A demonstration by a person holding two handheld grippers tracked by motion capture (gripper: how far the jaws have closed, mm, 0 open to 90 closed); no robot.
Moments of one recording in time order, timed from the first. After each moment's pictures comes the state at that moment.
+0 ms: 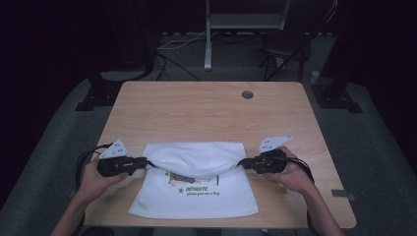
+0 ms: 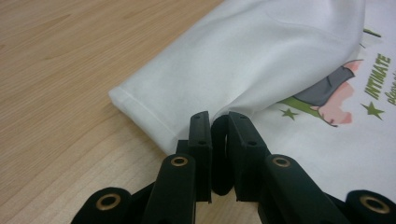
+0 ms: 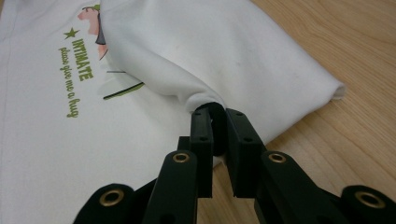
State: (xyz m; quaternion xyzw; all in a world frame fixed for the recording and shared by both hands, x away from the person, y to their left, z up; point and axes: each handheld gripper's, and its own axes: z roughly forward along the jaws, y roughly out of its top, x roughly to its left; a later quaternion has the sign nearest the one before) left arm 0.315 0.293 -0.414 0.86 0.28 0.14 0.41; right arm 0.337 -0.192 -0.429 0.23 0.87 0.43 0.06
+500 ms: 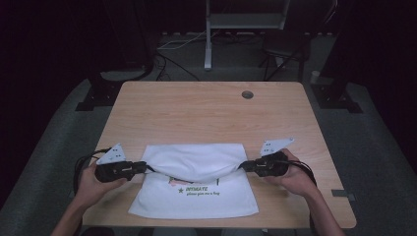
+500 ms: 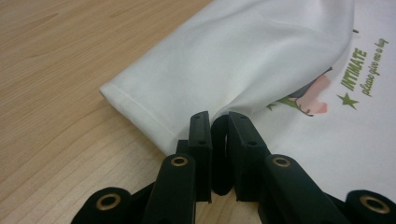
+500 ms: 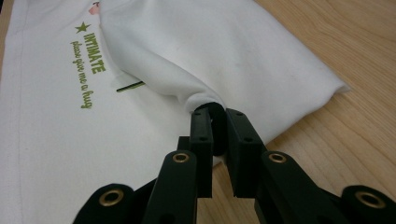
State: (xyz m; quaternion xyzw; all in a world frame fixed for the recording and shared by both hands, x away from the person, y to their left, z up) left arm 0.302 0.295 -0.415 0.86 0.27 0.14 0.41; right arm 0.328 -0.195 -0.427 0.22 0.87 0.43 0.06
